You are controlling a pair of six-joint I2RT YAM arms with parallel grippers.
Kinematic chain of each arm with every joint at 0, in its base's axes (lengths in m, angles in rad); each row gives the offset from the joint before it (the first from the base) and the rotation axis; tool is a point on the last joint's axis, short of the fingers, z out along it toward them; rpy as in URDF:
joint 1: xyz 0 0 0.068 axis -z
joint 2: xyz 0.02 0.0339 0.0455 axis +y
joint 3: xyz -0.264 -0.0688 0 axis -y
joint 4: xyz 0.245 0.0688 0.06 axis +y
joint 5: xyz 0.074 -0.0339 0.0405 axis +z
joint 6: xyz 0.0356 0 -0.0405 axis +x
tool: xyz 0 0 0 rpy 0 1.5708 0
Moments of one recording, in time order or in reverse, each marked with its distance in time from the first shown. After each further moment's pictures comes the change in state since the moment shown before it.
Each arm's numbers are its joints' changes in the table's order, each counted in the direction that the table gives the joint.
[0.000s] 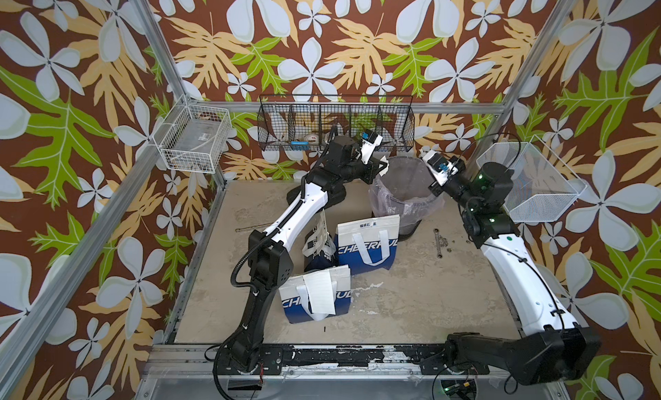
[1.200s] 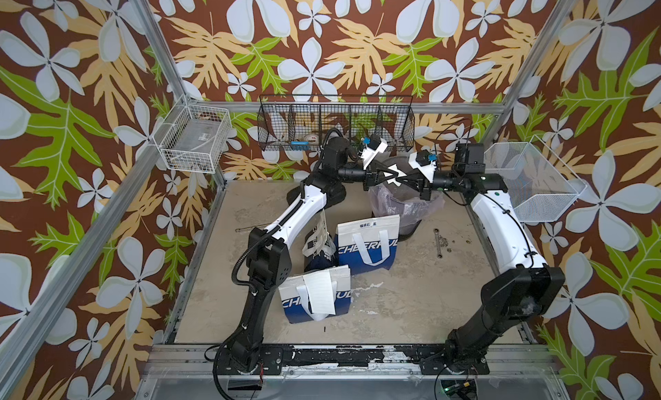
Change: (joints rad) left arm -0.017 -0.008 -0.074 -0.242 -0.461 0.018; right arm -0.013 0.299 0.357 0.634 0.485 -0.167
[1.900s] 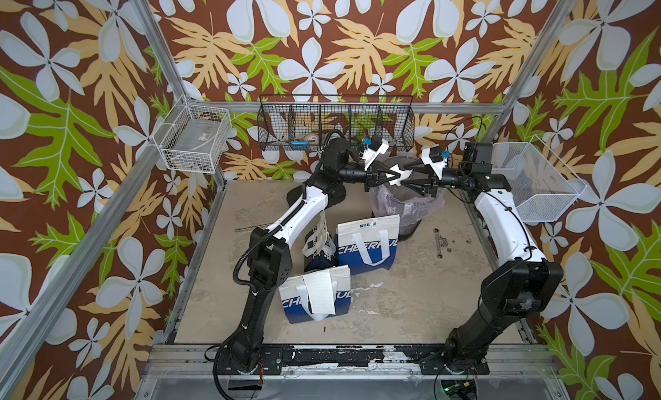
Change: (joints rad) left arm 0.003 0.006 -0.027 -0.107 -0.072 -0.042; right arm 0.092 0.106 0.085 -0.003 0.269 -0.011
